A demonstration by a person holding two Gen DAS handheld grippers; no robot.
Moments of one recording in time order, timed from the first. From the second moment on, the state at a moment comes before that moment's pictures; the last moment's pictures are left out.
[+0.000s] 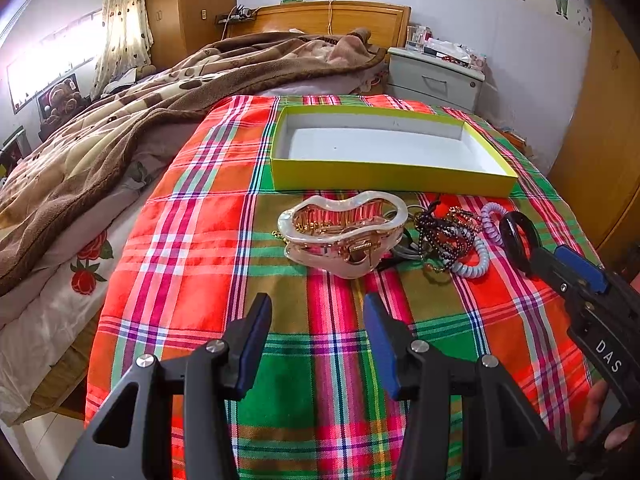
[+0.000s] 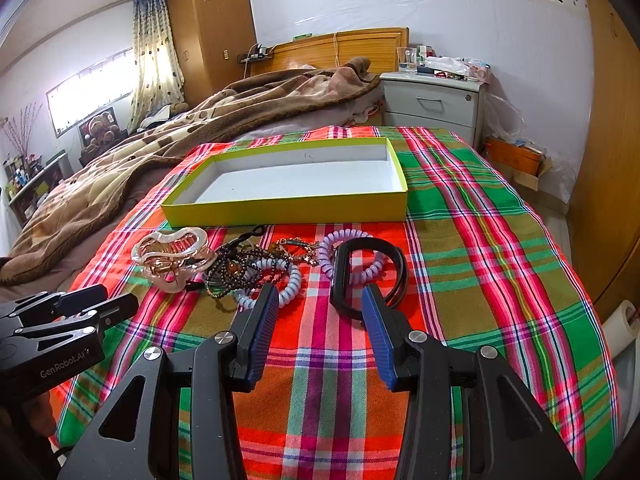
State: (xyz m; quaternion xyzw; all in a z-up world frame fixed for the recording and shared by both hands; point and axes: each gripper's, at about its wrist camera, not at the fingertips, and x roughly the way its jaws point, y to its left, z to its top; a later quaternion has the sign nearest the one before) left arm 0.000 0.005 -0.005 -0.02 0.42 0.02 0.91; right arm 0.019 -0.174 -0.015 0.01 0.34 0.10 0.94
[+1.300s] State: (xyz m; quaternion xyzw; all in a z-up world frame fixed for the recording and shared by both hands) left arm 0.000 0.006 -0.003 -0.02 0.42 0.02 0.91; right arm 0.019 -0.174 -0.015 0.01 0.34 0.10 0.94
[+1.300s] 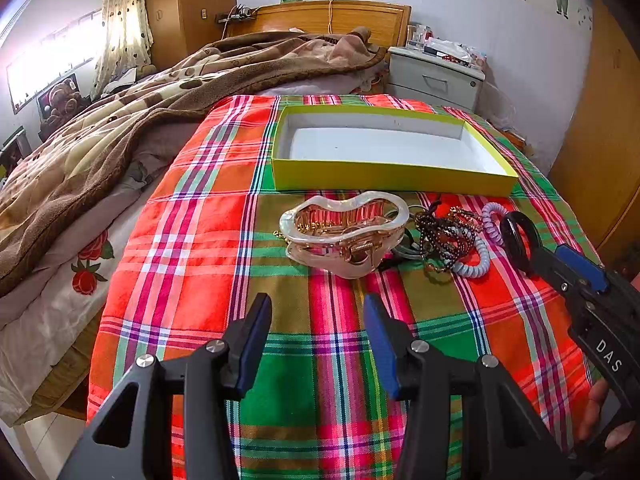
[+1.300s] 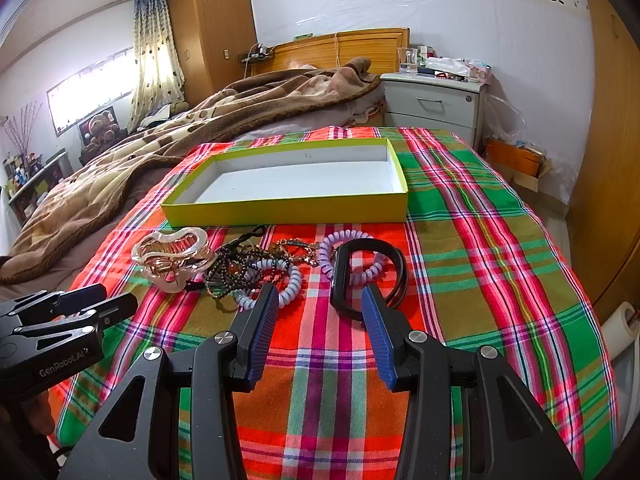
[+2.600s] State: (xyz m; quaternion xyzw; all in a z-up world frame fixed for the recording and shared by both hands) left arm 0.070 0.050 0.004 -0.03 0.46 -0.09 0.88; right arm 0.089 -0.227 -0.032 0.03 0.43 0.08 0.90
